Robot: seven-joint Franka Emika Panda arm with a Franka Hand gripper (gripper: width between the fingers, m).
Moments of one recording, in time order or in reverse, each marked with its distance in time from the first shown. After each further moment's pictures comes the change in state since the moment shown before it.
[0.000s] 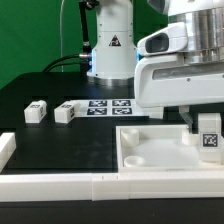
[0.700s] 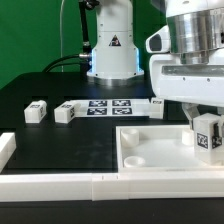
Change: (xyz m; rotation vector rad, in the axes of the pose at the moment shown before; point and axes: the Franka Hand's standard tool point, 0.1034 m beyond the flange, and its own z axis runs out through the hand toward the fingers) arm 0.001 0.000 0.001 0.013 -0.014 0.668
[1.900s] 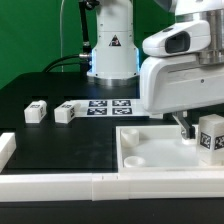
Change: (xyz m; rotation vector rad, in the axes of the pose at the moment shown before) arm -0.001 -0.008 0.000 -0.037 0.005 -1.295
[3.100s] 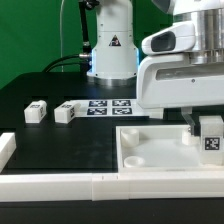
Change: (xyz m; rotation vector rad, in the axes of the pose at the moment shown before) arm 0.000 0.006 0.001 -0.019 0.027 0.604
